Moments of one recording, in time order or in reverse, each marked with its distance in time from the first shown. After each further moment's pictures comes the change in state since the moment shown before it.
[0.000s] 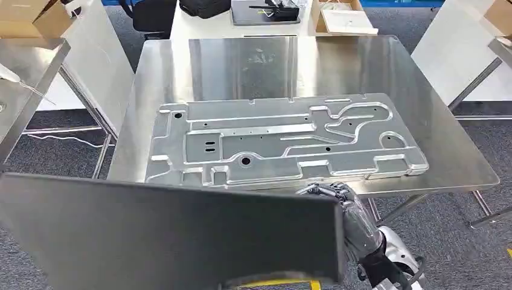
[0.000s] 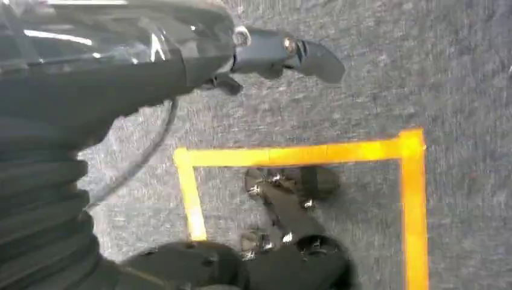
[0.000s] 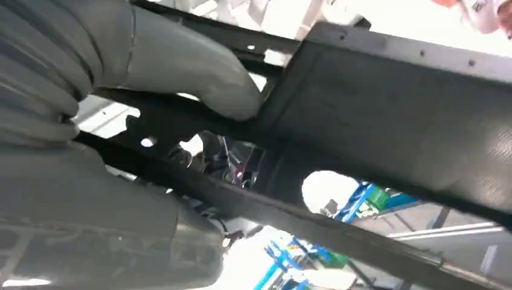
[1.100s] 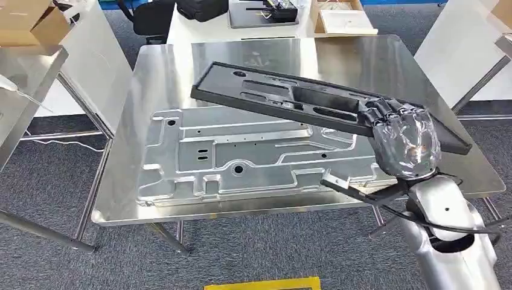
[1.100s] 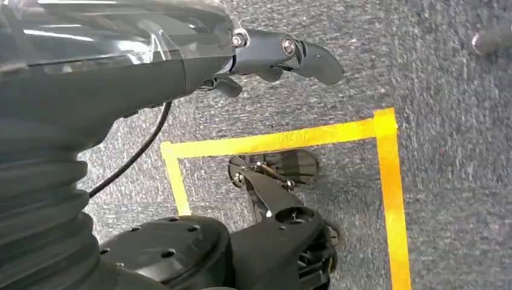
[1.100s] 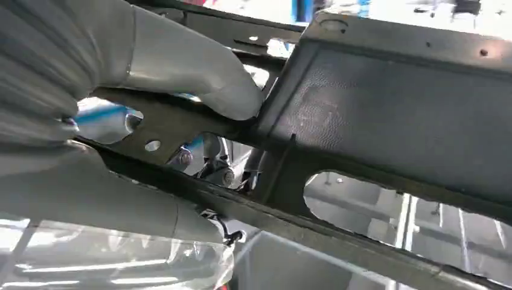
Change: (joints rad) left arm -0.018 -0.011 -0.014 0.001 -0.044 -0.016 -0.014; right arm -0.312 -0.157 -0.119 0.141 1.090 -0.208 0.464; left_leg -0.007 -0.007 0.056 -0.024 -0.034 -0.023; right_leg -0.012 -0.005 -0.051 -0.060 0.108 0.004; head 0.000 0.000
